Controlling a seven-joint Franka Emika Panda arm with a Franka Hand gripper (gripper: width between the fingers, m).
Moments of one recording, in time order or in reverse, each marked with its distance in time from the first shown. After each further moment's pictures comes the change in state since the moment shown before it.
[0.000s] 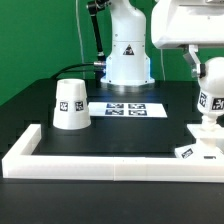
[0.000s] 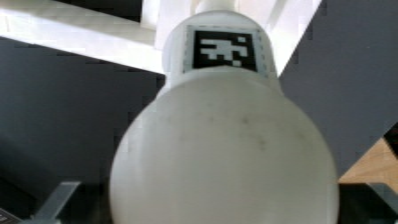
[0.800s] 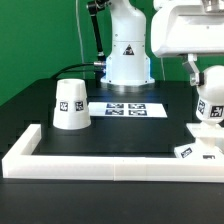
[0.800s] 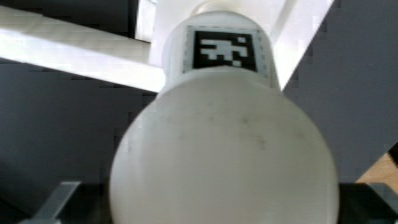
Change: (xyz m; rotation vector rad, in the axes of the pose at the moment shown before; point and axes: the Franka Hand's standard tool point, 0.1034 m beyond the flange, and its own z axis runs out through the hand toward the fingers) arm -0.009 -0.001 0.012 0.003 -0.020 -0.002
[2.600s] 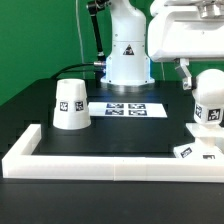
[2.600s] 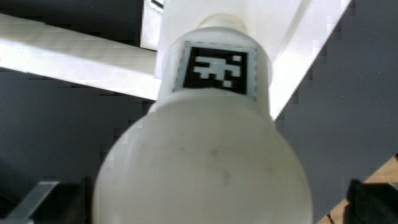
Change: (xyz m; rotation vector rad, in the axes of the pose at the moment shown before) arm -0.007 0.002 0.000 -0.008 0.022 -0.001
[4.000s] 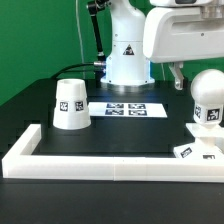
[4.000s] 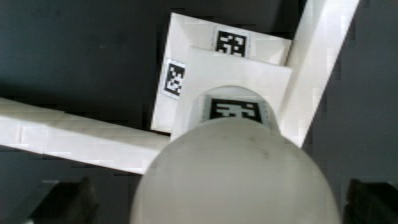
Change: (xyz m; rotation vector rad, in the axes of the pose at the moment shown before) arm -0.003 0.011 0.001 0.070 -0.404 0.021
